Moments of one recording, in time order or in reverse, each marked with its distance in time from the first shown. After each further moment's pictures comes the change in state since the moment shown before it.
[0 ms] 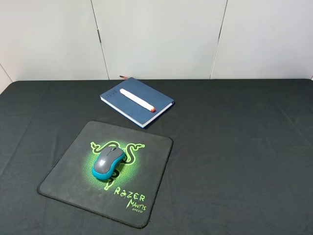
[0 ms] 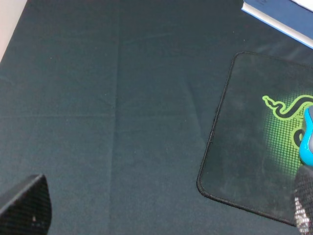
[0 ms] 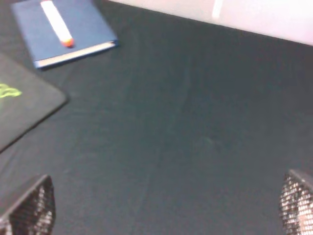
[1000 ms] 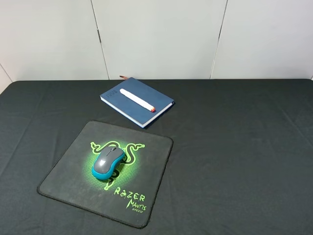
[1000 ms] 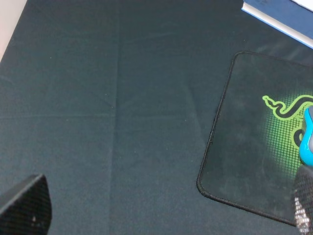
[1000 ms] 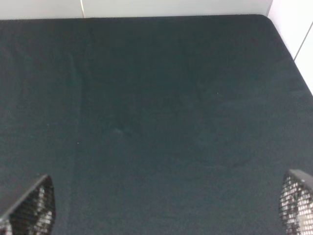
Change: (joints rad) left arm 0.000 0.000 0.000 0.000 0.000 0.000; right arm -0.398 -0.002 0.000 0.009 0.000 0.000
